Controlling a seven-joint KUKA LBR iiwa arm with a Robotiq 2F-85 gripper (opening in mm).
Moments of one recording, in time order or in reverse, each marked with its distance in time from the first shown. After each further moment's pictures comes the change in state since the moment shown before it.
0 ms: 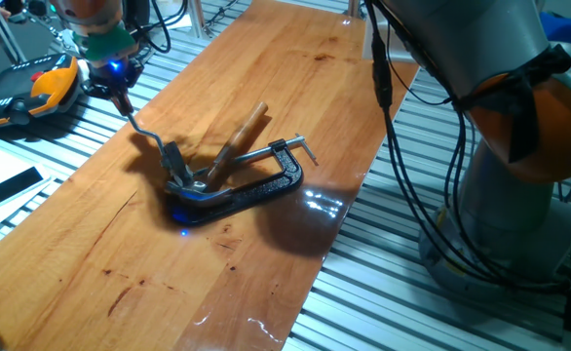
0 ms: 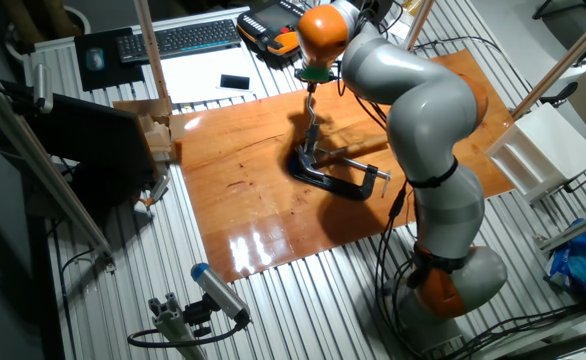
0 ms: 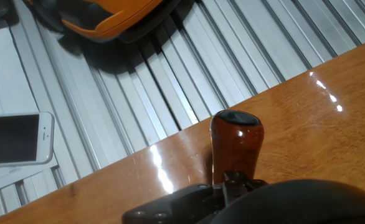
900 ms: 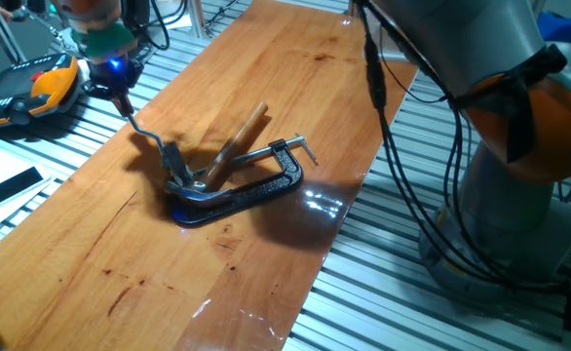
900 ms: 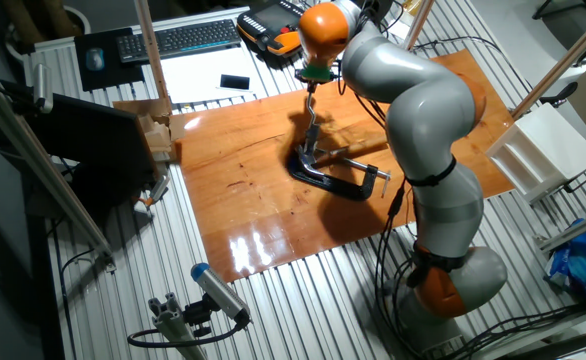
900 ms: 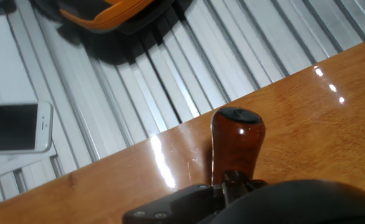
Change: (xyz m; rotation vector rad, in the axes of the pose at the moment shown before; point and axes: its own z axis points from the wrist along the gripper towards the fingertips) arm 0.000 -0.001 0.003 0.000 0.071 -0.048
